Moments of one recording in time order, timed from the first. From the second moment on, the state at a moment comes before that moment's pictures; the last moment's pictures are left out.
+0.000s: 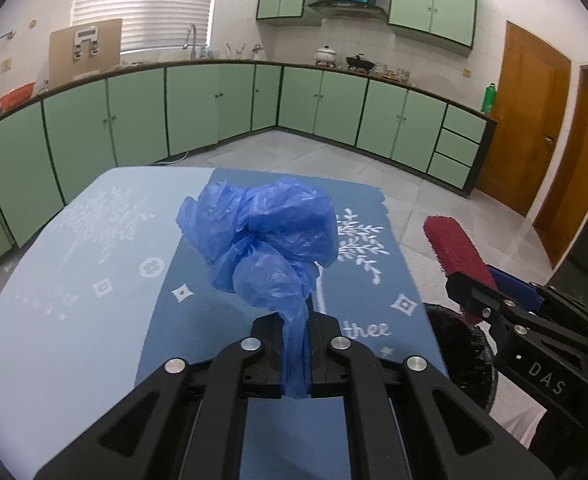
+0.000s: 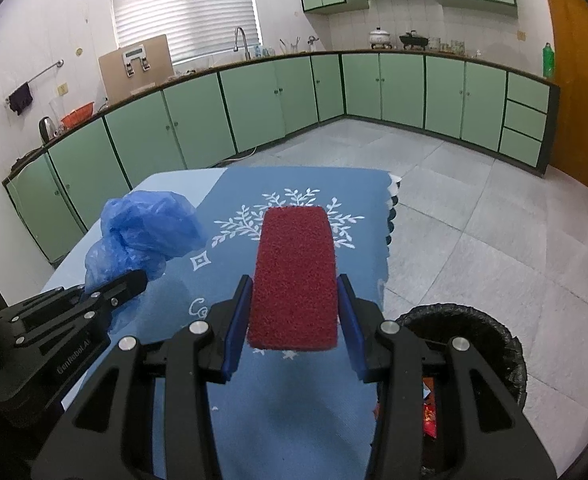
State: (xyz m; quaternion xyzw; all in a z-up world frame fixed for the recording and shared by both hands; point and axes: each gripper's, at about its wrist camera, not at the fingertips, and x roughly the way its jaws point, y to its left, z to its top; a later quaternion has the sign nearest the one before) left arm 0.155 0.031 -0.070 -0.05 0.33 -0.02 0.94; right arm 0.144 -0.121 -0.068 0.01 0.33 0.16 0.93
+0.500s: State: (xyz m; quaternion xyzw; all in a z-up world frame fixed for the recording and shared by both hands) left arm 0.133 -0.022 -0.049 -0.03 0.31 -0.08 0.95; right arm 0.115 -0.173 -0.052 0.02 0.31 0.13 0.94
